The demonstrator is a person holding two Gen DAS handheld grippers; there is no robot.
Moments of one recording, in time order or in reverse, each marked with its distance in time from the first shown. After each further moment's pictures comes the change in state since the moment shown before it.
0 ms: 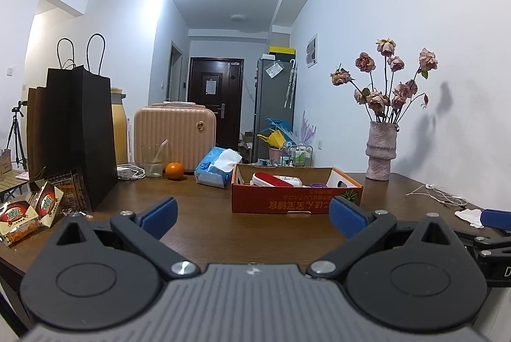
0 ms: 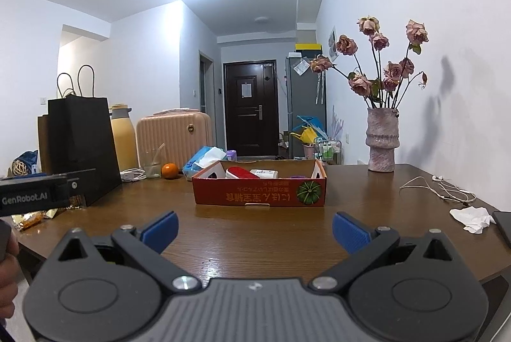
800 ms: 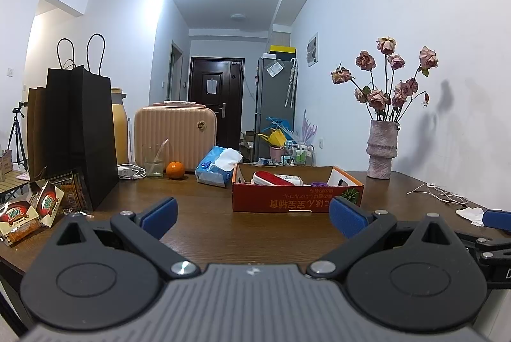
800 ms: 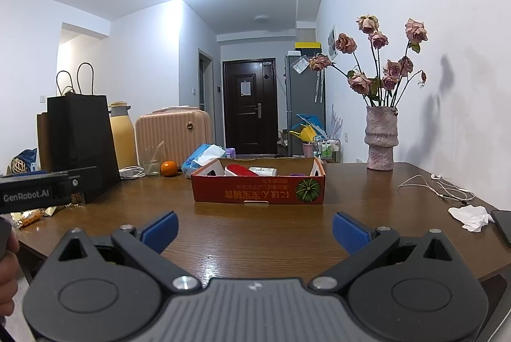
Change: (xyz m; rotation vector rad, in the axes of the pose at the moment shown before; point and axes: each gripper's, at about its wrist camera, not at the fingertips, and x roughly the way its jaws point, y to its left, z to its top) left arm 0.000 0.001 0.000 0.002 0.004 0.002; right arm -0.002 0.000 -0.003 -0.001 0.005 -0.004
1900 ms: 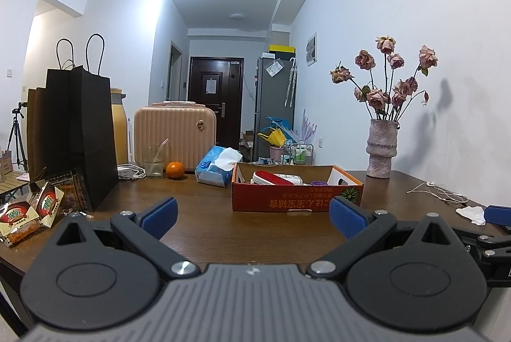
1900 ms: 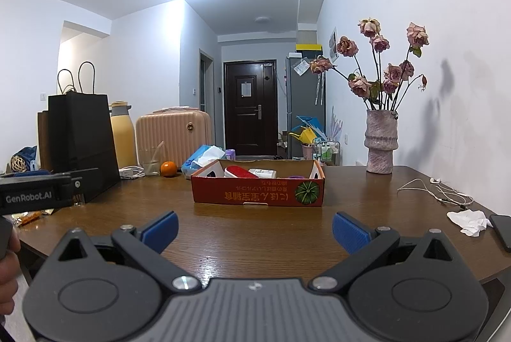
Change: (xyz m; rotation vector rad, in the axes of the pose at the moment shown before) left arm 0.000 -0.001 0.000 0.005 0.001 -0.001; right arm -0.002 0.002 0.001 -0.012 -0.006 -0.003
